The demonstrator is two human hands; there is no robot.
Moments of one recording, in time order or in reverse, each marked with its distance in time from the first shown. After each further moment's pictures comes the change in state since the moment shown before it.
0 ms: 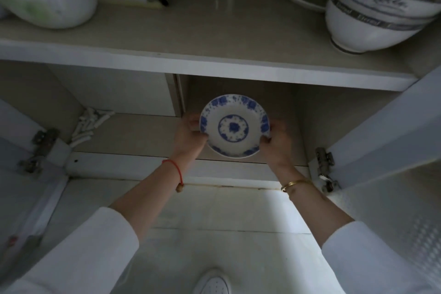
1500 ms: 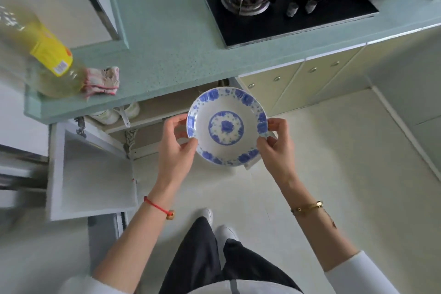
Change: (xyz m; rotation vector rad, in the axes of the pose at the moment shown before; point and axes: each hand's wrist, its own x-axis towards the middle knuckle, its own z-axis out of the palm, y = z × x) left_hand -0.478 0.668 -0.275 -0.116 -0.225 0.137; right_hand -0.404 -0.488 -0.633 0.468 0.221 0.295
